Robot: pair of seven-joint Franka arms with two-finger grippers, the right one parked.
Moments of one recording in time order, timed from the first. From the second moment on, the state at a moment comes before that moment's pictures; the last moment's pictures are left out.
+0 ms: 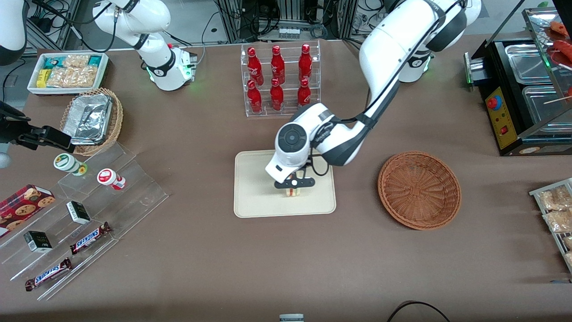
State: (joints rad) arm -0.53 0.80 -0.35 -1.32 0.13 1.99 -0.92
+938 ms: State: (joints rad) arm -0.56 0.87 -0.34 -1.29 0.19 1.99 -1.06
